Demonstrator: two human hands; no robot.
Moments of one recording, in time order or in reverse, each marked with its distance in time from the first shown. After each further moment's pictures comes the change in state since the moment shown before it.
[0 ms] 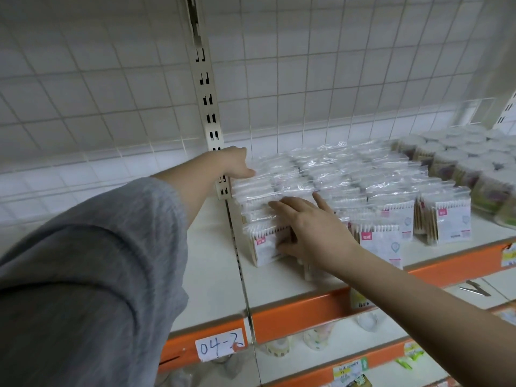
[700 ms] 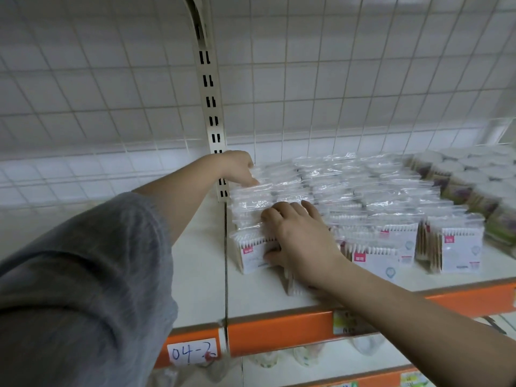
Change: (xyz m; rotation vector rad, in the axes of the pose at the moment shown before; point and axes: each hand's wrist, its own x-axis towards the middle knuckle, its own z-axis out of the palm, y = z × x) left_hand -0.009 0.013 -0.004 -0.115 0.030 -0.033; right_hand 0.012 0.006 0.000 -0.062 0.038 -0.100
